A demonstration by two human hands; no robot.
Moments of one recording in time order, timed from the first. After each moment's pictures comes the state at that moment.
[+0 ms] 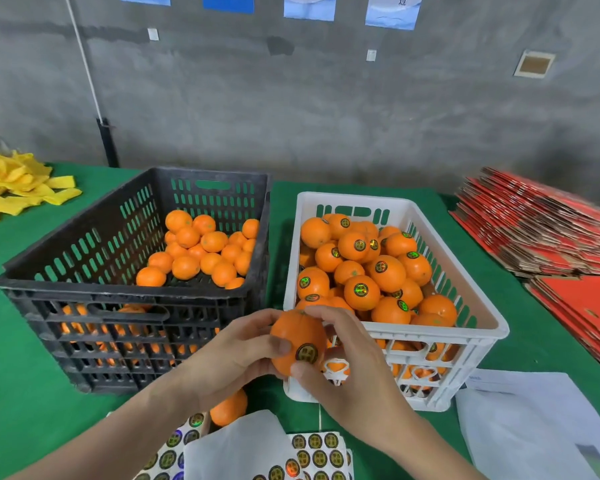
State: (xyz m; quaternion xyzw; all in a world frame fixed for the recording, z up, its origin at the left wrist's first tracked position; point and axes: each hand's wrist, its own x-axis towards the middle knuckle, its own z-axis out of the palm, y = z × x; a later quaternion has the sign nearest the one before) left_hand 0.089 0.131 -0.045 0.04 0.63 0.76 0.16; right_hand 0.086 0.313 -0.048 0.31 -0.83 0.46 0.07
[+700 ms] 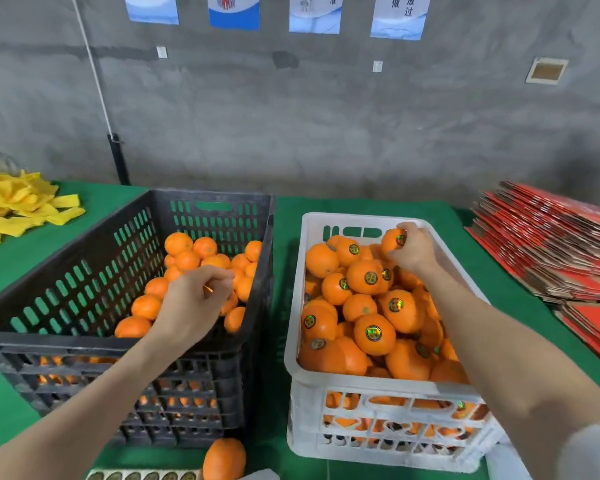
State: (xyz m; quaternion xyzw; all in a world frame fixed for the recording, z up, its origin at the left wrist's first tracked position) left_hand -0.013 0.062 -0.033 -0.05 0.89 0.39 -0.23; right_hand -0.231 0.375 -0.036 0.03 -0.93 0.33 0.14
